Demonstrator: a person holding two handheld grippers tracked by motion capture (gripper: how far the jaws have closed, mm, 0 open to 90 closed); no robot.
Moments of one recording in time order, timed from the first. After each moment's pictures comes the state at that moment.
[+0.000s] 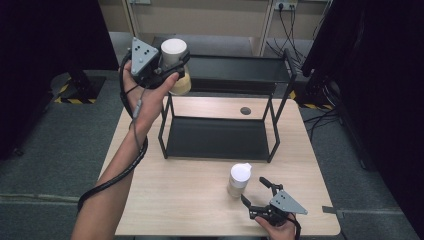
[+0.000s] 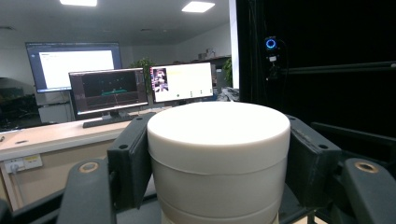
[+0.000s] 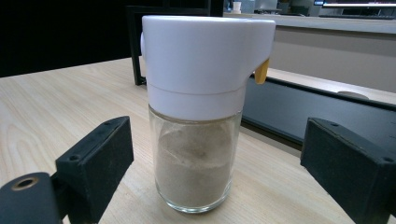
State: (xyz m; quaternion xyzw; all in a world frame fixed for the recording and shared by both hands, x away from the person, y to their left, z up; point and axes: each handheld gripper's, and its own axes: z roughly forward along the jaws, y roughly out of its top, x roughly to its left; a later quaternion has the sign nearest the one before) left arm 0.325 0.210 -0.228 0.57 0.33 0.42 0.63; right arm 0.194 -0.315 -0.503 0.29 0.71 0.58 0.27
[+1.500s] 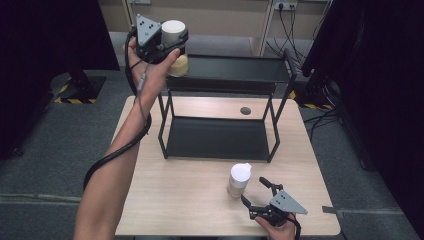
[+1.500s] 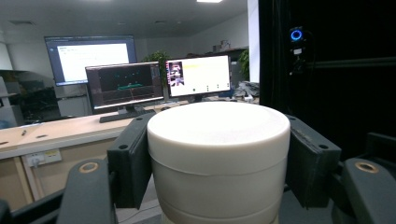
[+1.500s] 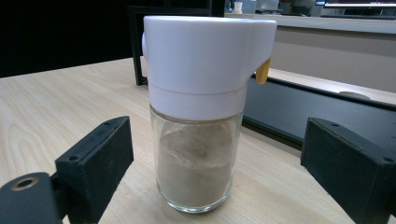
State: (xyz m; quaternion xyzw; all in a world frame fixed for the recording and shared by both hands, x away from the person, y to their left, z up) left arm 0.384 0.206 -0.210 0.57 0.35 0.44 0.60; right arm 0.194 -0.316 -0.503 0.29 0.71 0.58 0.27
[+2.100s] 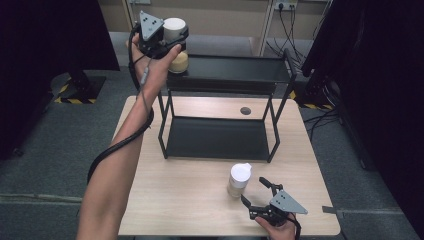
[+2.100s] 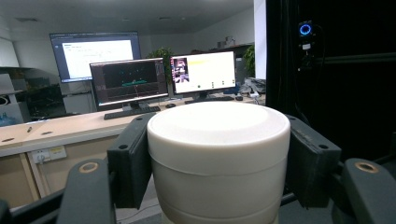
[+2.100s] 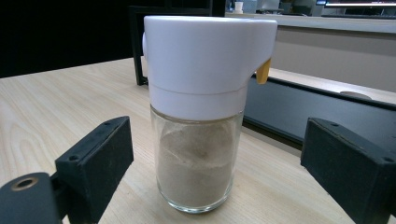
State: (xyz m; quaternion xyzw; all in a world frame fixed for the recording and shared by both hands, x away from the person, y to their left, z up) left arm 0.403 0.202 -0.212 0.57 0.36 0.44 0.60; right arm 0.195 -0.316 -0.503 0.29 0.71 0.59 0.27
